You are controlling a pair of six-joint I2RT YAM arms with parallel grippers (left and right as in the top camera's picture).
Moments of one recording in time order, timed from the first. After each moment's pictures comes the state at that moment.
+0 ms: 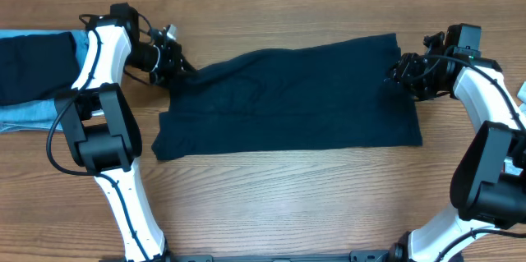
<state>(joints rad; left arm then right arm) 0.15 2.35 1.93 -1.21 0.75 -0.01 -0.25 1.89 1.31 -0.61 -0.41 0.28</state>
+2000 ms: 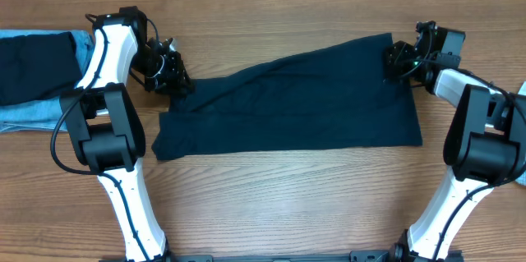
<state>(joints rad) 0.12 2.35 1.93 -1.28 0.50 -0.05 -0.25 2.19 1.31 0.03 -0.46 0.25</state>
